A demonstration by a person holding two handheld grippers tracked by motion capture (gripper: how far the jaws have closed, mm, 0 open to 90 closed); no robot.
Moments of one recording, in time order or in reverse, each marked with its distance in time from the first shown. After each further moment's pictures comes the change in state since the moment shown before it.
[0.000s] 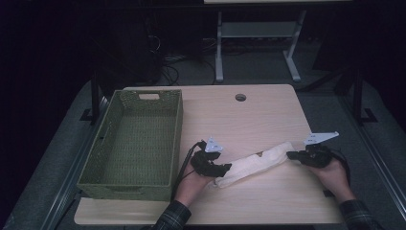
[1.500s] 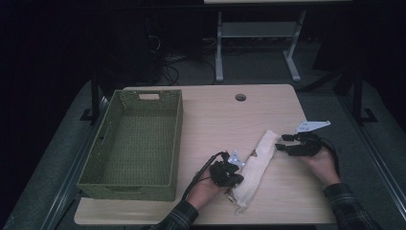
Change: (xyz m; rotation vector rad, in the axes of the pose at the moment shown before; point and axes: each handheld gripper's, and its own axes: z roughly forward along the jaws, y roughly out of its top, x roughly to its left) left arm -0.045 0.002 0.040 0.170 -0.238 0.177; right arm -0.006 0.035 0.017 -0.096 -0.012 -0.006
